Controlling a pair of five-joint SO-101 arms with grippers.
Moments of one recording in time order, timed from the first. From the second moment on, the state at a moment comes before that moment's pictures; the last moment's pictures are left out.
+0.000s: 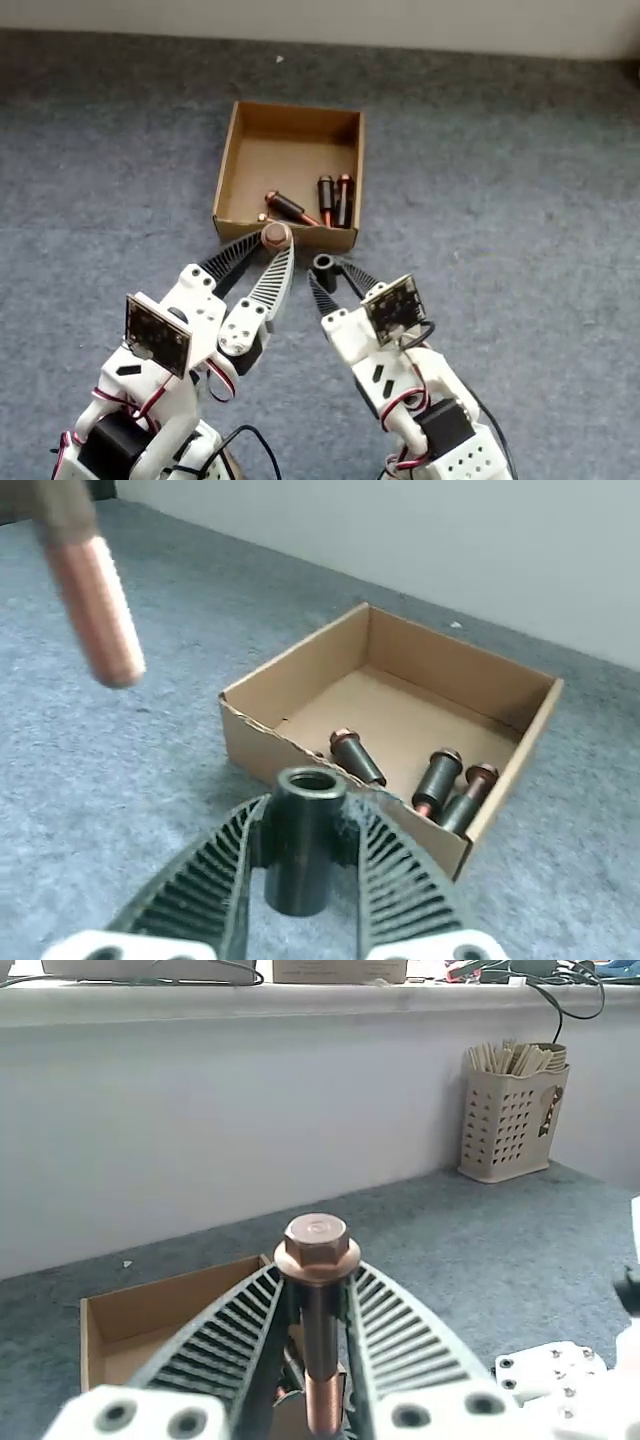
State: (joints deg) left arm 28.8 -102.0 69.2 42.2 7.3; right arm -37.2 -103.9 95.6 29.0 7.0
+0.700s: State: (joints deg) left arm 28.7 -102.1 71.3 42.2 7.8; right arm -46.1 -104.0 95.6 19.6 15.8
